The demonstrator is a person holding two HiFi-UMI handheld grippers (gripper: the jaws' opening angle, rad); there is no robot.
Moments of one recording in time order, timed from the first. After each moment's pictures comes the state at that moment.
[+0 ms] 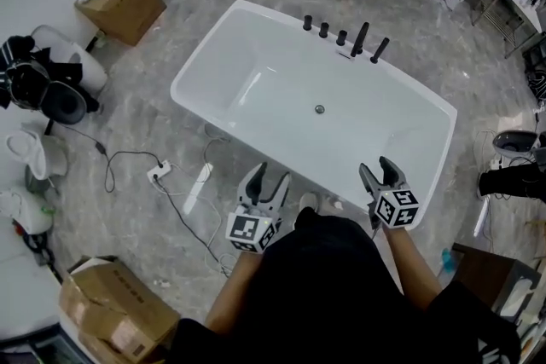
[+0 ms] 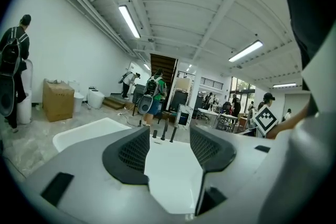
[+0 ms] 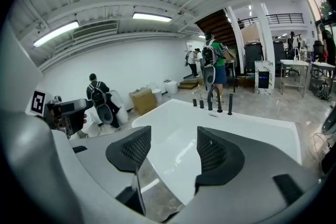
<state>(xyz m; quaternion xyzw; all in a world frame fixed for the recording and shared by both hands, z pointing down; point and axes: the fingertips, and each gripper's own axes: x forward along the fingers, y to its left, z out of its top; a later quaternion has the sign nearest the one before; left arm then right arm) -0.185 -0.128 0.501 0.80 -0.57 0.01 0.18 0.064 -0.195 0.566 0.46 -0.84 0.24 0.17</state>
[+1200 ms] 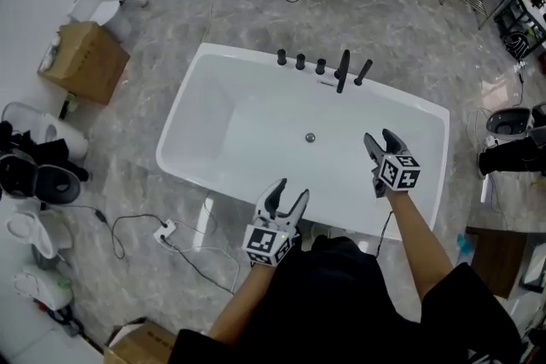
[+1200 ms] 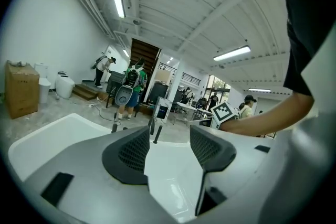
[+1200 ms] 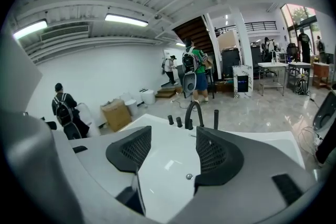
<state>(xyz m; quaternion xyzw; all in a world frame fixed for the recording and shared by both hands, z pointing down) -0.176 -0.295 0.526 0.88 -0.43 0.02 0.21 0.070 -0.429 0.588 0.57 -0.77 0.25 0.13</state>
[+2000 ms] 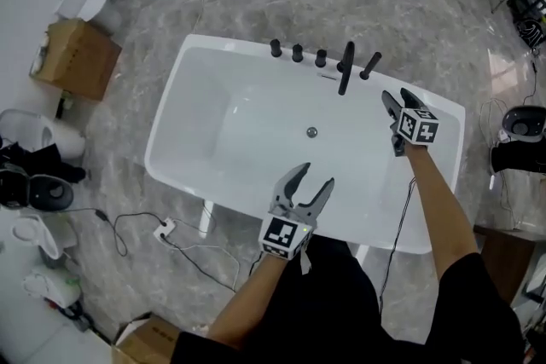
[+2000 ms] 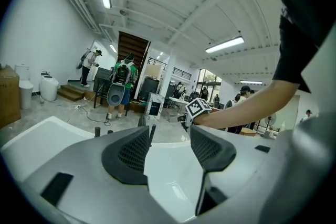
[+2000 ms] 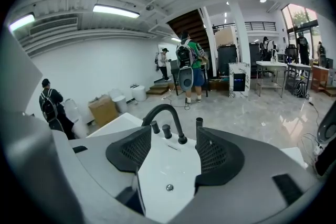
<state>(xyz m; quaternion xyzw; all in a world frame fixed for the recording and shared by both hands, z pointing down) -0.081 -0.404 0.568 0.90 -0.38 0.05 0.20 0.164 -0.609 0.665 0.59 -0.75 0.25 0.16</state>
